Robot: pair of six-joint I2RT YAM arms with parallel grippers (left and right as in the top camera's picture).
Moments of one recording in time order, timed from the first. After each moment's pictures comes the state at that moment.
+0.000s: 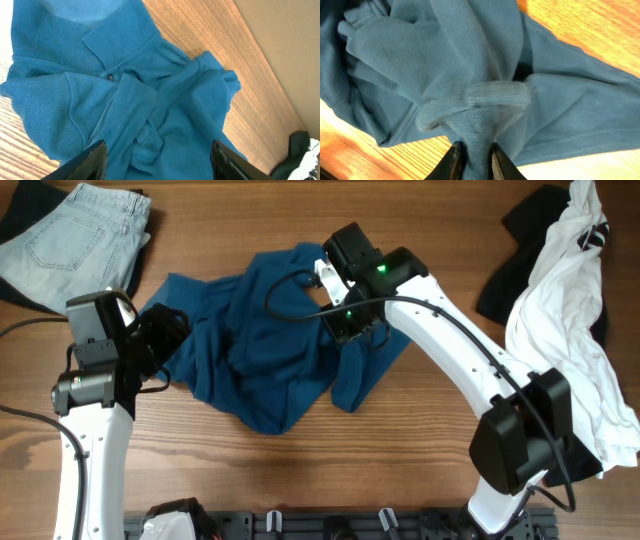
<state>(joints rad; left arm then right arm) 0.19 1.18 0.94 -0.63 0.25 -0.67 0.56 1.90 1.66 -1.08 -0.15 0.03</state>
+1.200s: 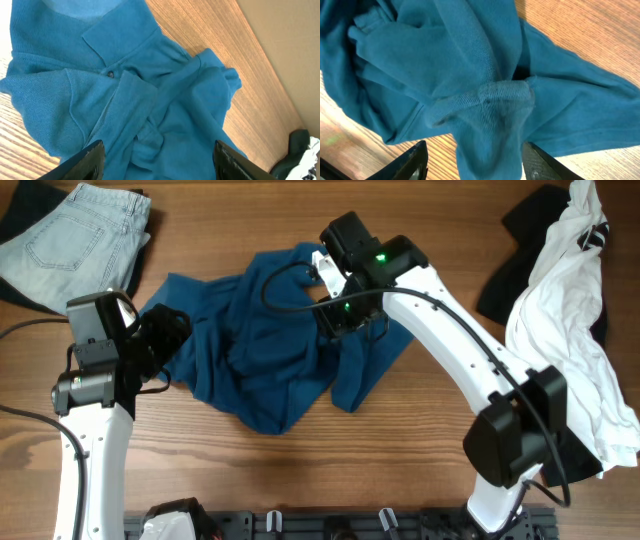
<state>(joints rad) 0.19 1.18 0.94 -0.65 0.25 -0.67 0.56 1.95 1.76 -1.15 -0.16 0.02</state>
